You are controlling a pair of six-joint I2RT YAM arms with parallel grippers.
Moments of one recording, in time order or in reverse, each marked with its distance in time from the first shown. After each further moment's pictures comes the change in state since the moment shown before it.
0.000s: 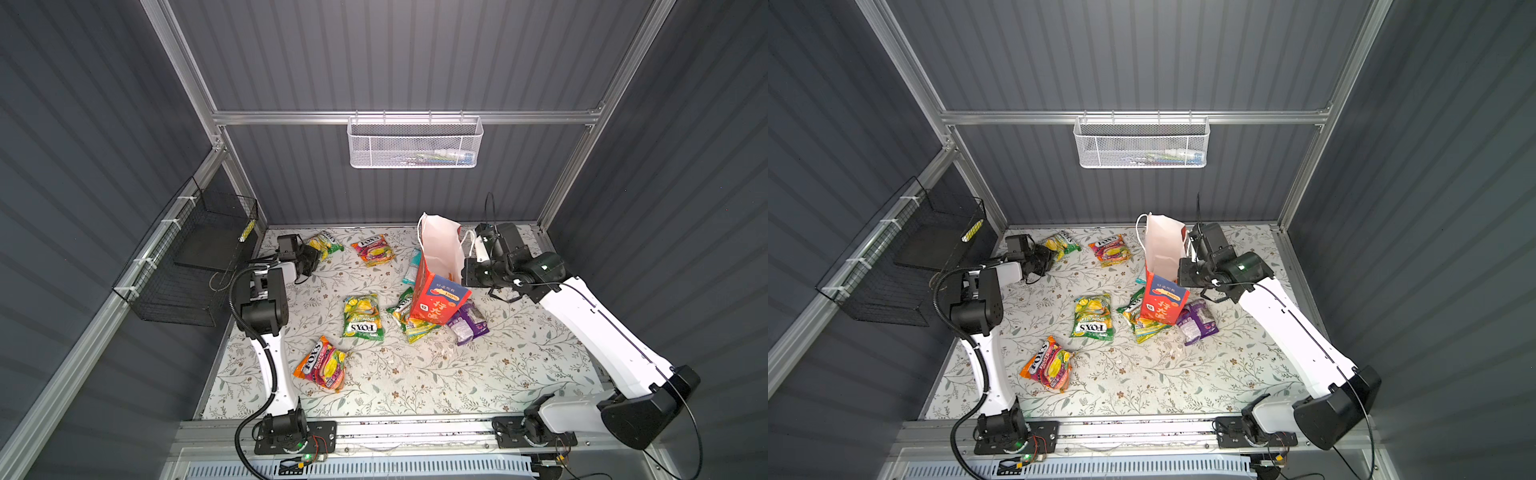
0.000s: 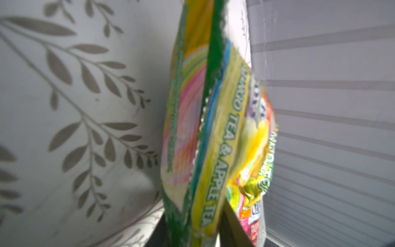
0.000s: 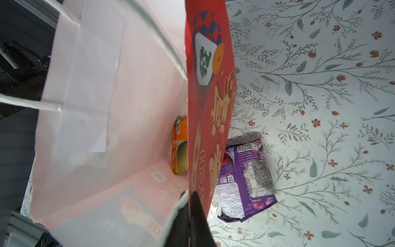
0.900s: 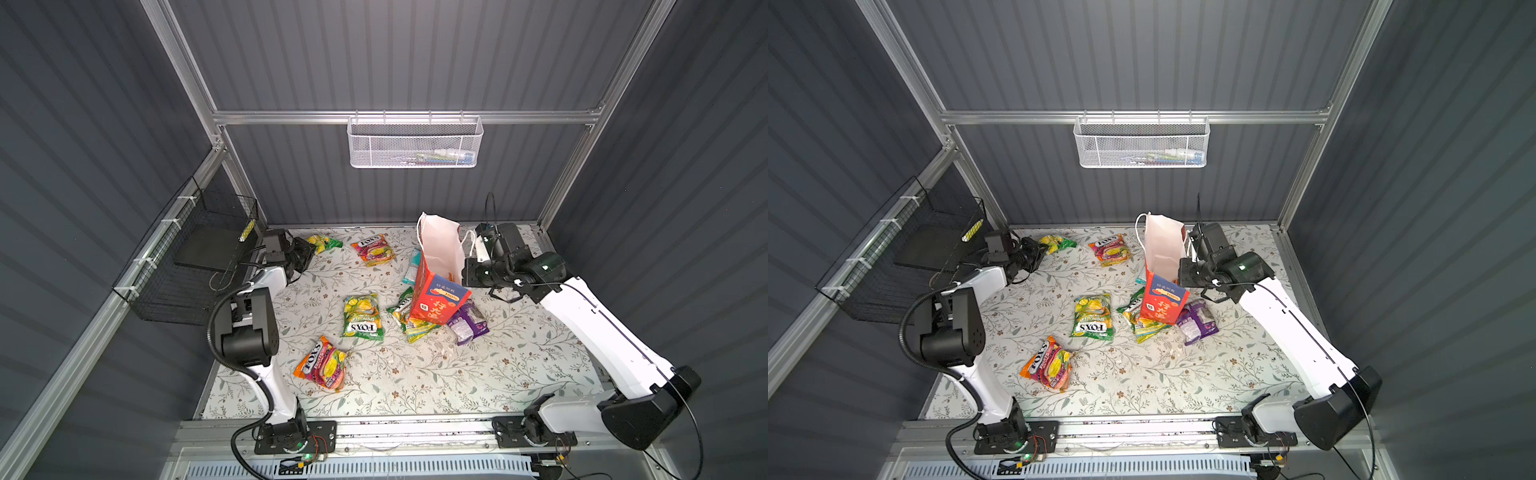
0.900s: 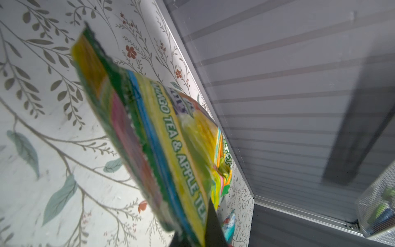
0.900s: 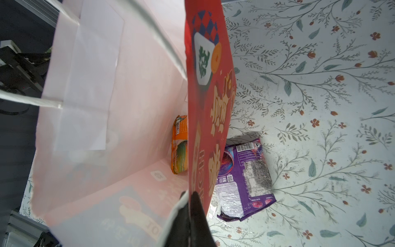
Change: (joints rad) left arm -0.002 -0.404 -0.234 -0.037 0.057 0.123; right arm 0.000 -0.002 0.001 -0.006 0.002 -0.004
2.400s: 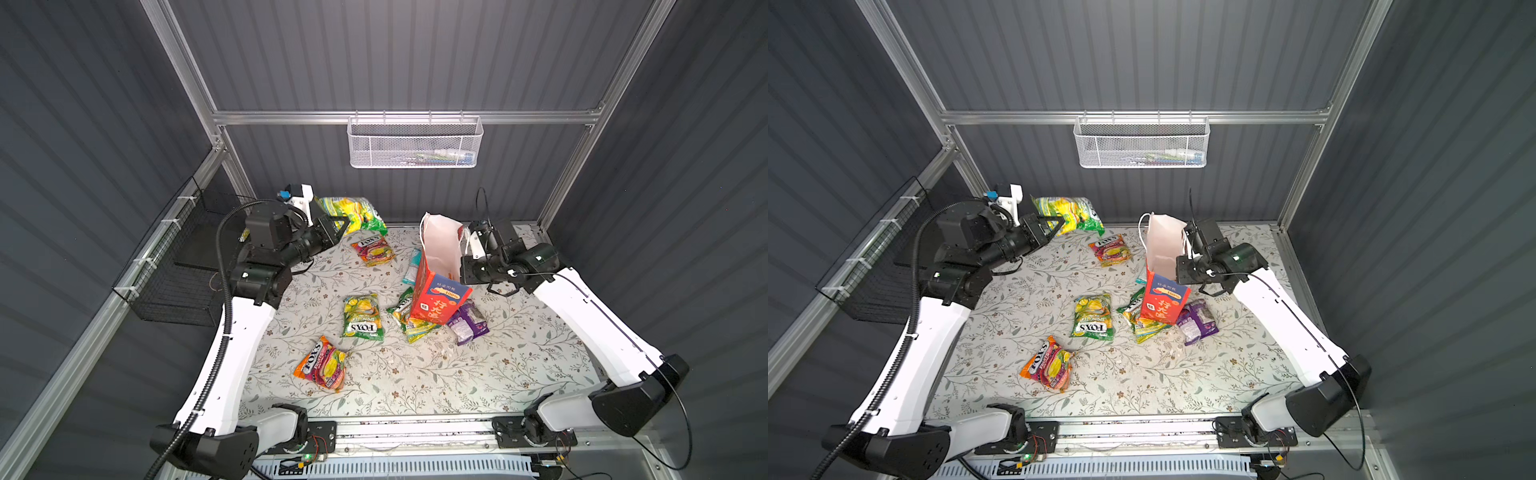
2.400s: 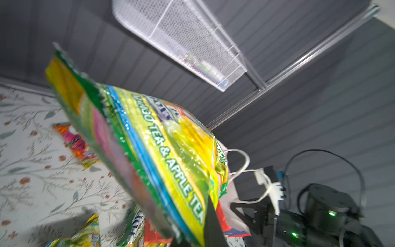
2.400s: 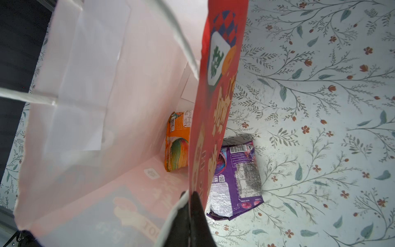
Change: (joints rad) left arm -0.356 -0.606 0.314 -0.550 0.044 0.333; right arm 0.000 0.080 0.097 -0.068 0.000 -0.087
